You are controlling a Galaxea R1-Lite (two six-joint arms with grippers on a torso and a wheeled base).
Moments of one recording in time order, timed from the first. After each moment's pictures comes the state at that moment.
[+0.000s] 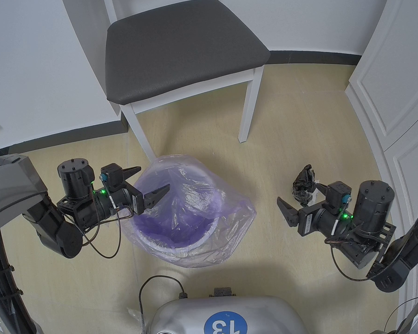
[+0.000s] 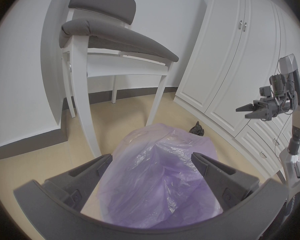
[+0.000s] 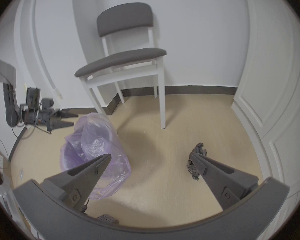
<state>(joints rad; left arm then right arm) -0.22 2.08 -0.70 -1.24 -0.45 0.15 0.58 1.82 -0.38 -1.30 -0.29 0.03</state>
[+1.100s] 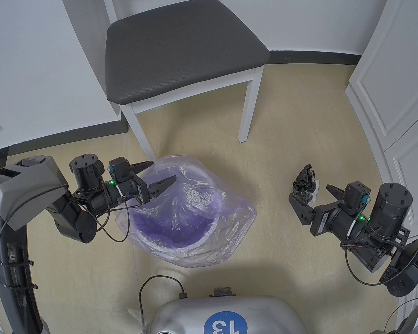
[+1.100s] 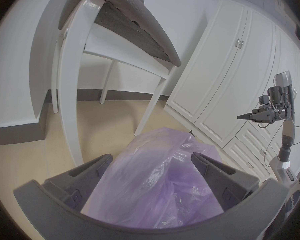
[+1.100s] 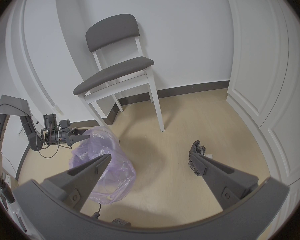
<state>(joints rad) -0.16 2.28 -0.94 -1.28 -0.67 0.01 0.58 1.76 -0.31 -1.34 -0.29 0.13</state>
